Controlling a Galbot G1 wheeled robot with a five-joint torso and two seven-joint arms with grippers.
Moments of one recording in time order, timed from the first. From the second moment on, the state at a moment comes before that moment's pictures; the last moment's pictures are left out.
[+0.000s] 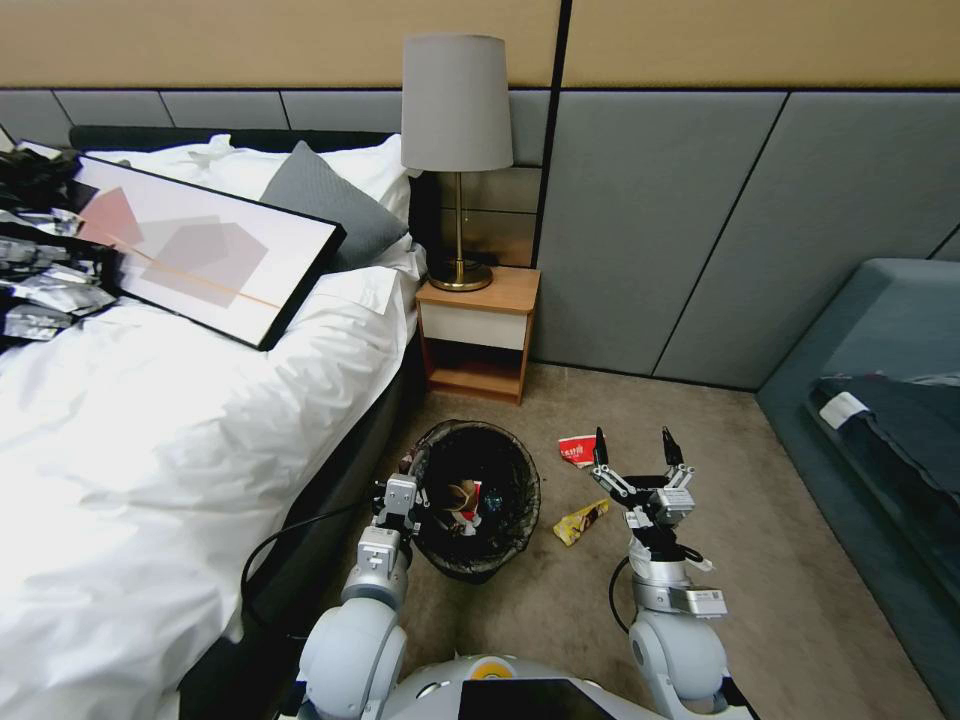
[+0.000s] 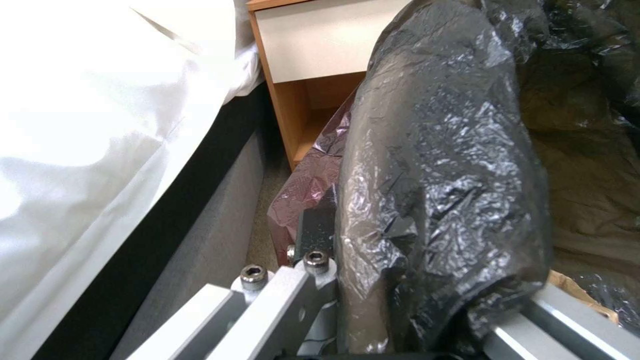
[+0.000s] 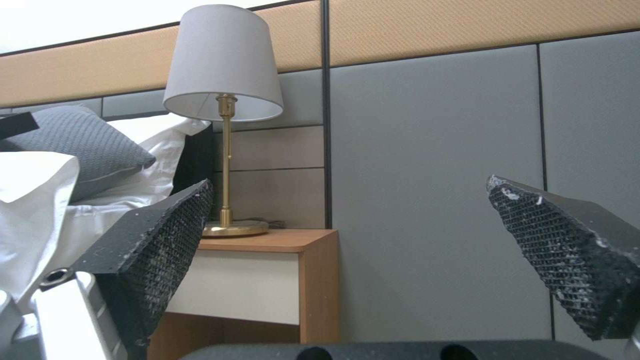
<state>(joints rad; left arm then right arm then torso) 1.61 -1.44 -0.24 -2.36 0.15 0.48 -0.17 -1.65 1.45 0.52 2.14 0.08 0.51 0.04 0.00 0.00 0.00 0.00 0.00</state>
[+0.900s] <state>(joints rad) 1.62 -1.44 -0.24 -2.36 0.15 0.48 -0.17 -1.66 1.40 0.45 2.10 0.08 0.12 0.23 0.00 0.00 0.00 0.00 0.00</state>
